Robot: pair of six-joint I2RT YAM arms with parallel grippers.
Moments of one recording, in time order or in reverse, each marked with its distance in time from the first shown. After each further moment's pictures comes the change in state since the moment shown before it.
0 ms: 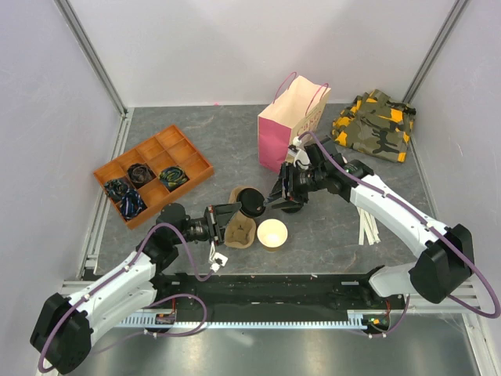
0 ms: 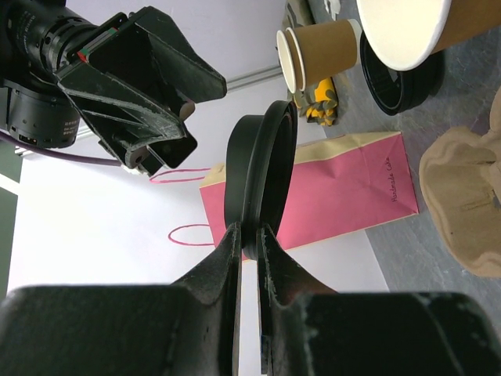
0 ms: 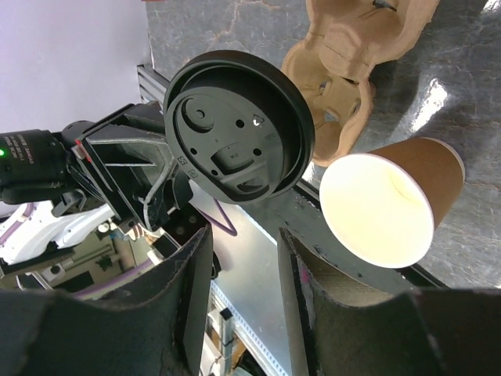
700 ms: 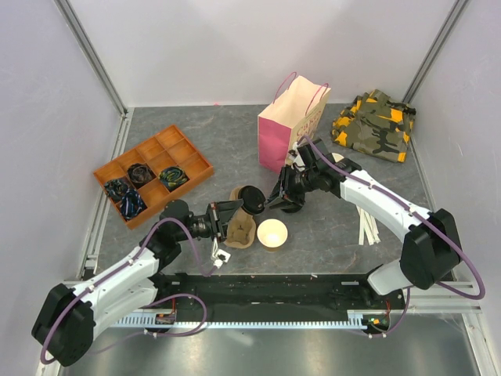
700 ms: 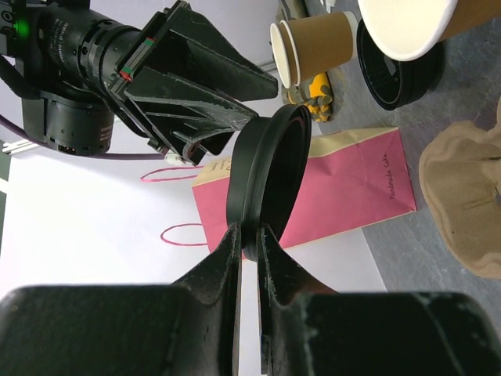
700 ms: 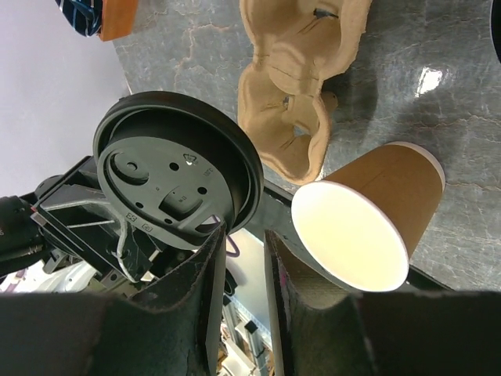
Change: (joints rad) left arm -0.004 0.077 0.025 0.042 -0.018 0.001; right arm -0.007 0.103 -0.017 0.026 0.052 0.103
